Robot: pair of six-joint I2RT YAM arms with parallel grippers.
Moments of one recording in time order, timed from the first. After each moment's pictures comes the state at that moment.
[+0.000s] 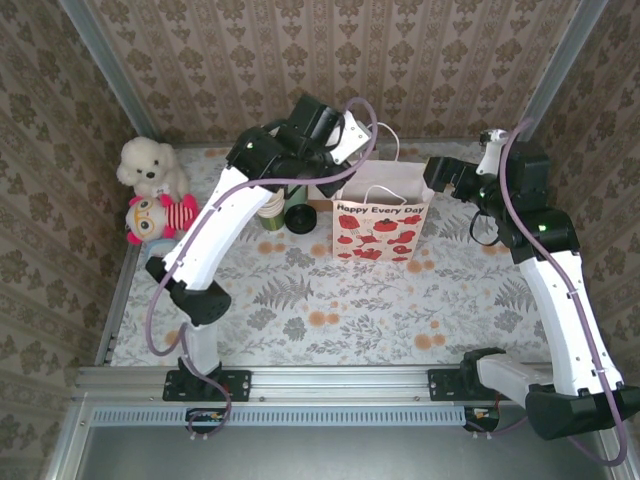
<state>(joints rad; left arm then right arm) -0.85 1.93 2.48 -1.34 -0.04 0.21 0.09 1.09 1.36 -0.70 -0.14 0.37</state>
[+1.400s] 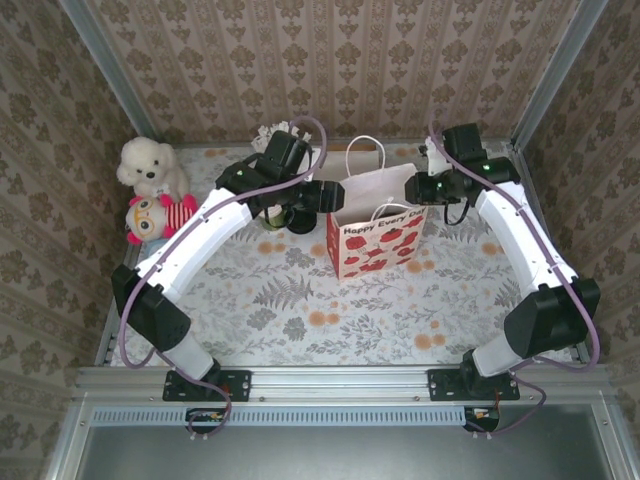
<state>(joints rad) -0.69 1.62 1.68 -0.88 0.19 -0.41 0.17 1.52 1.54 -0.96 -0.24 0.15</state>
